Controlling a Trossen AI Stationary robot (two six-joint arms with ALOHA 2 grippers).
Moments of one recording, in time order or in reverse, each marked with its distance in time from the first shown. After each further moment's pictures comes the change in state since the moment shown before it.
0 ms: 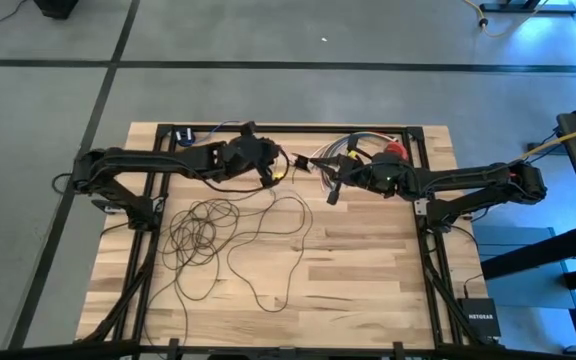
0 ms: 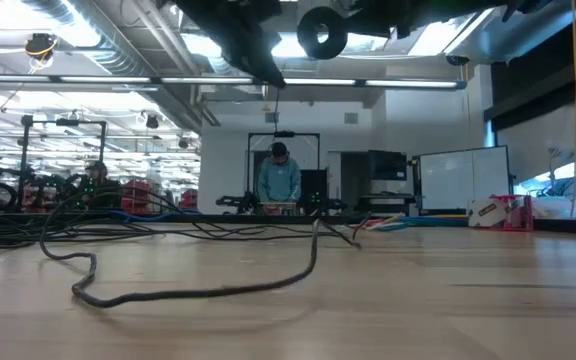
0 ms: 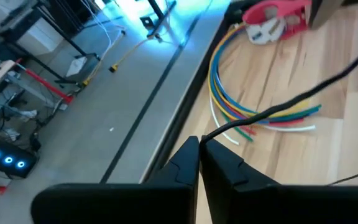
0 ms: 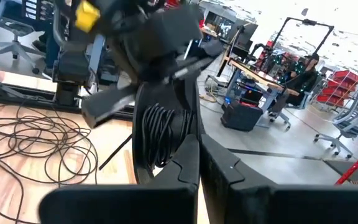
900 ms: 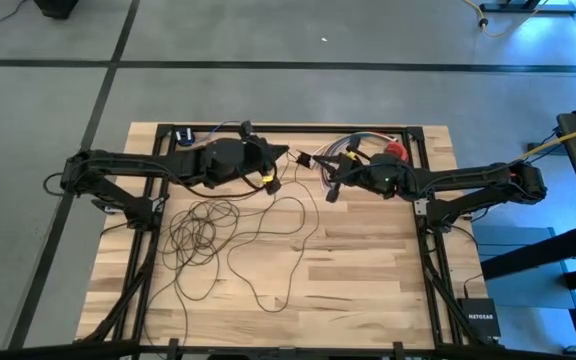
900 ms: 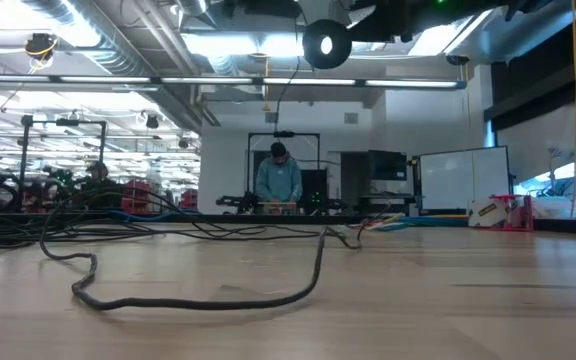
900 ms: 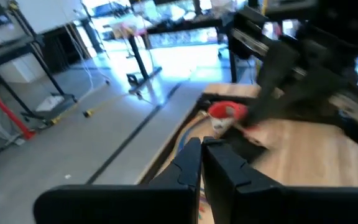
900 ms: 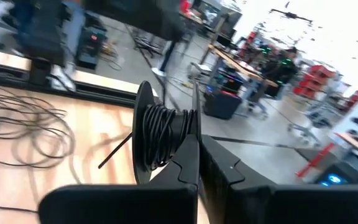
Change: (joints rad) left arm -0.122 -0.076 0.076 0.096 0.016 -0.154; right arm 0.000 0.000 0.000 -0.038 0.105 -0.053
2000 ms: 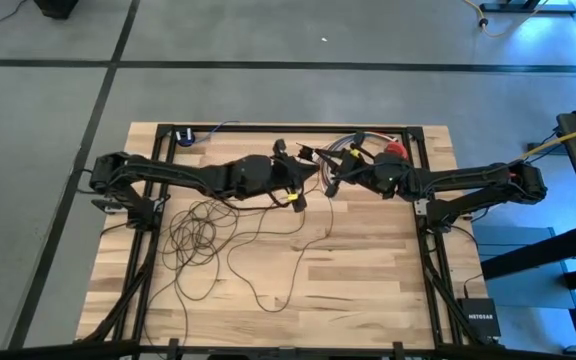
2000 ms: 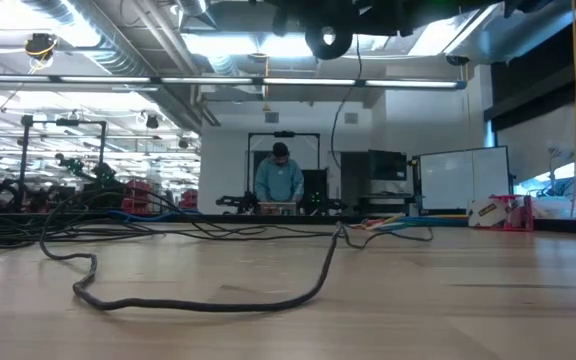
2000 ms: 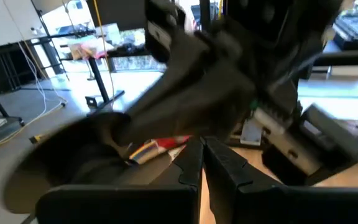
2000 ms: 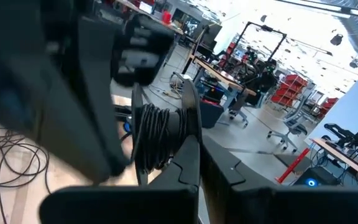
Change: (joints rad) left arm -0.052 0.257 0.023 0.354 0.135 -0.029; right arm 0.000 0.000 -0.001 0.084 0.057 -0.047
